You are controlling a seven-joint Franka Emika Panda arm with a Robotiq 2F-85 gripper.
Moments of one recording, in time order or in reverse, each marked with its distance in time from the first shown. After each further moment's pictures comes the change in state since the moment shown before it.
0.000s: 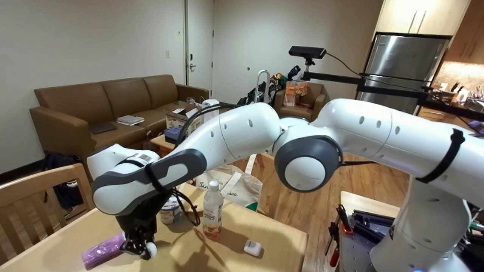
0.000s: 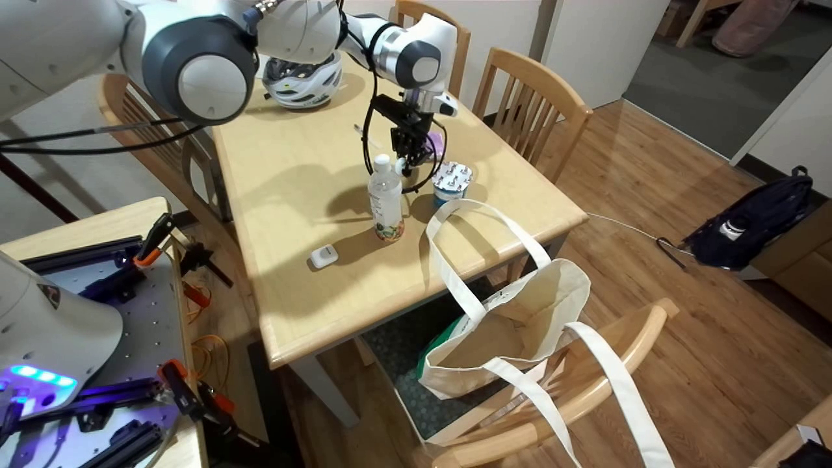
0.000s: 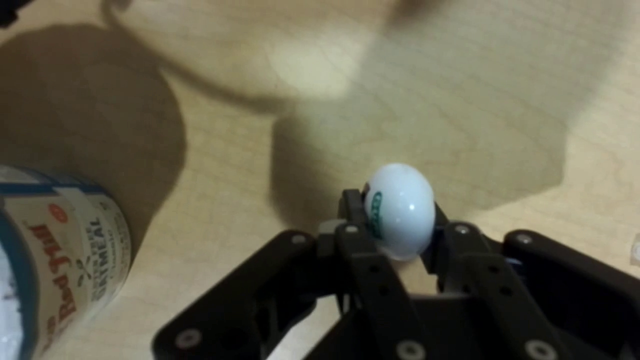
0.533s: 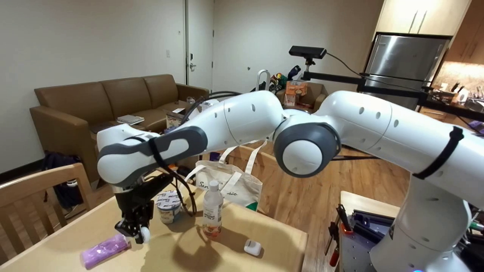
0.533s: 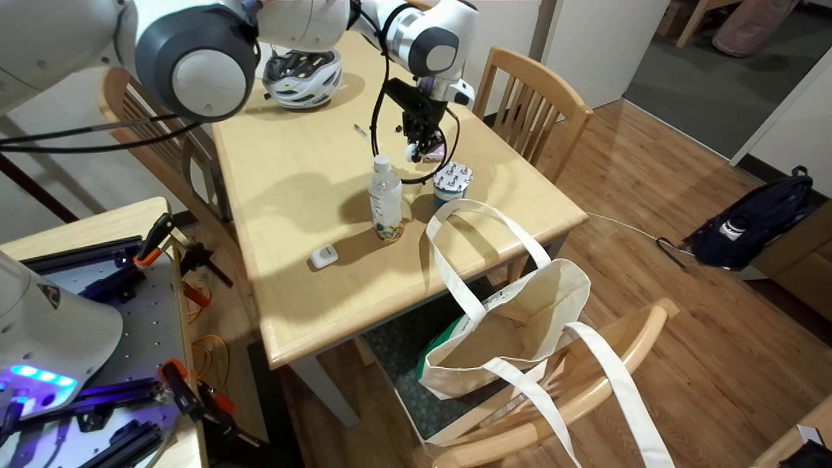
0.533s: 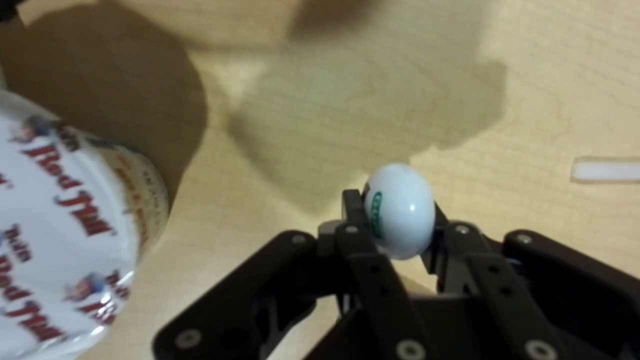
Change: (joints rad) arm -0.073 -0.054 0.041 0.001 0.062 0.007 -0.015
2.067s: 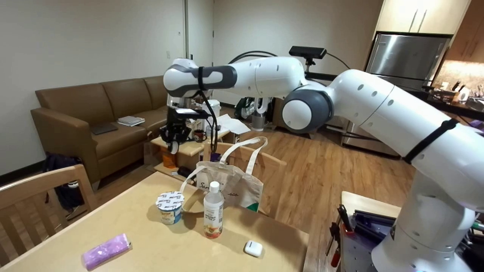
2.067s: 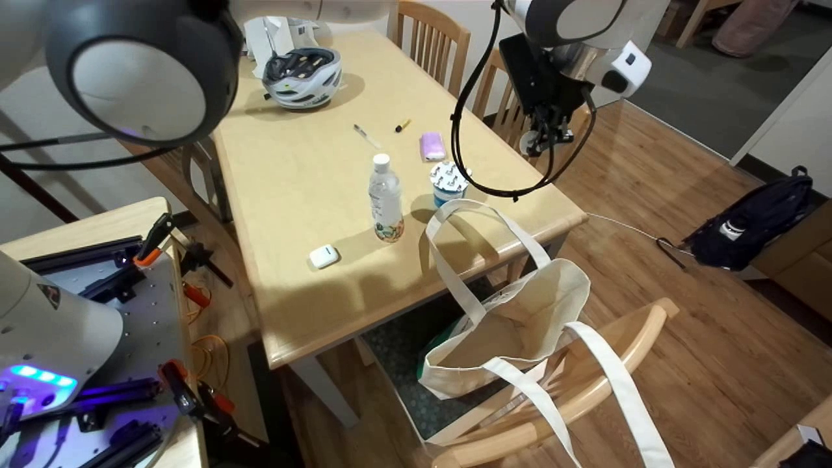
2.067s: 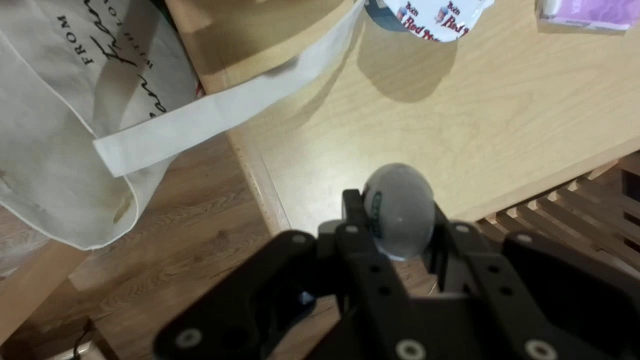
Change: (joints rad) arm -0.349 -0.142 -0.069 0.097 0.137 0.001 0.137
